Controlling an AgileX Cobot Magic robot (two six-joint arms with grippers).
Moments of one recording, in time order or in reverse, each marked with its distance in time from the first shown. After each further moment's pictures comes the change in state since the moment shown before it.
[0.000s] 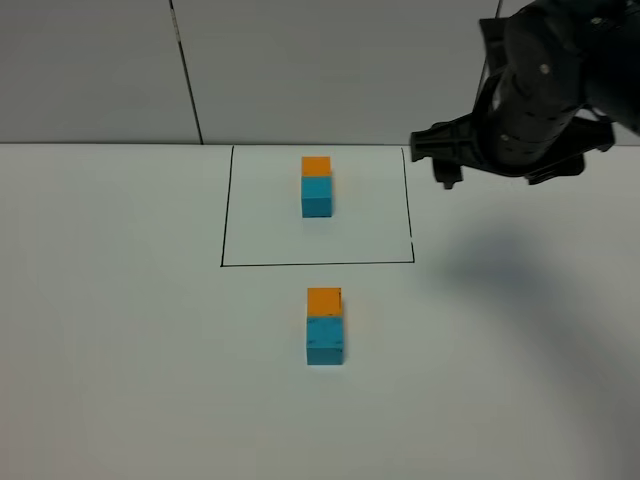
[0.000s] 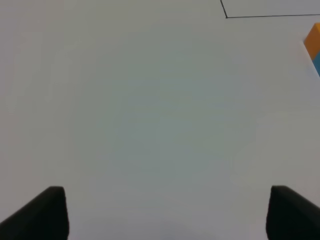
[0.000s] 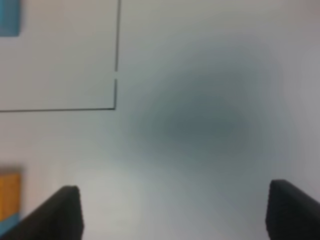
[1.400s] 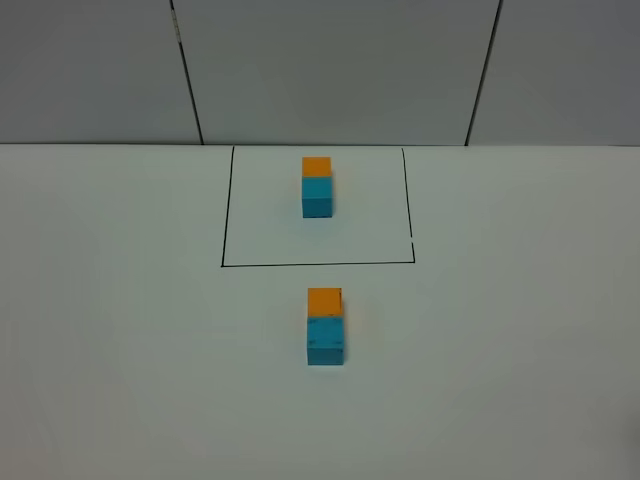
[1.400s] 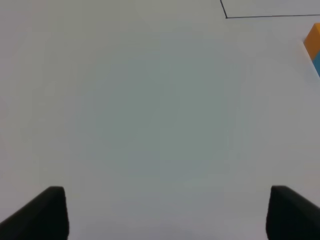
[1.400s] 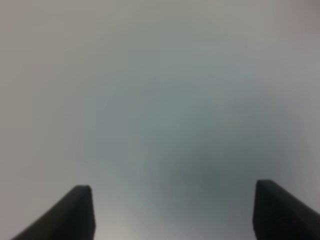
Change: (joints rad) left arm 0.000 0.000 0.000 0.000 0.000 0.000; right arm -0.356 -1.045 0.918 0.058 -0.116 -0.152
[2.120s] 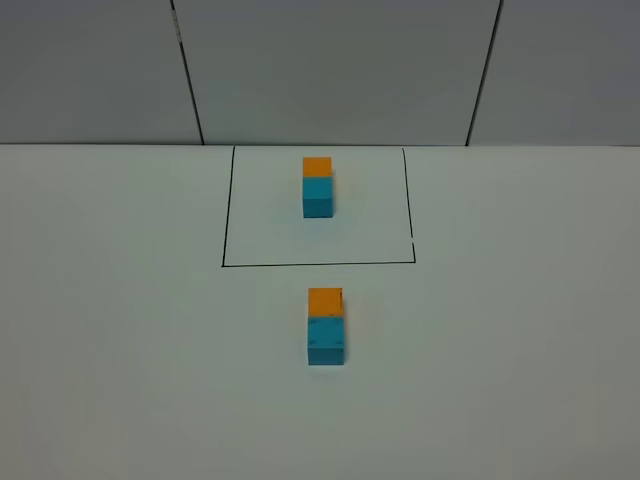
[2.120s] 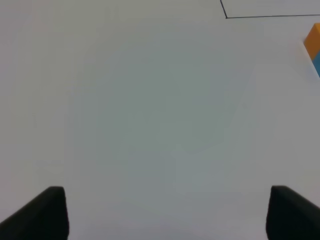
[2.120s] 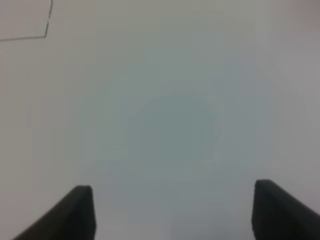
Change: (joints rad) left arm 0.000 0.000 0.000 0.000 0.000 0.000; right arm 0.000 -0.546 0.223 0.136 0.022 -0.226
